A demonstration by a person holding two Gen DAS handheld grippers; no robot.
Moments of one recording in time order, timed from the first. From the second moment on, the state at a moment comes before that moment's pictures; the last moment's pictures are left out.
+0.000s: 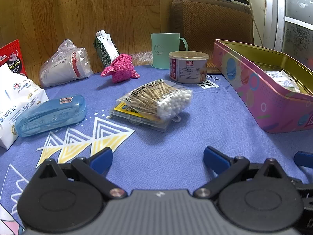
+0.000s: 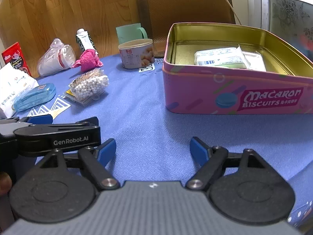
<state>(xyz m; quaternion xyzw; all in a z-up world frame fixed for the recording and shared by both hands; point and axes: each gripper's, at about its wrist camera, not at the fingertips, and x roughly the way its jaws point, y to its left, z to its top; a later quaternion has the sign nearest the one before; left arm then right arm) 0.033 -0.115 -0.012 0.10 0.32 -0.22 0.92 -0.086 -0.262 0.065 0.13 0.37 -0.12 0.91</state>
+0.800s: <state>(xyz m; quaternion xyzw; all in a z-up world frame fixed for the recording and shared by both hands) 0.027 -0.059 -0.011 0.07 0.34 -0.16 0.92 -0.077 -0.231 0.063 0.09 0.41 -0.08 0.91</state>
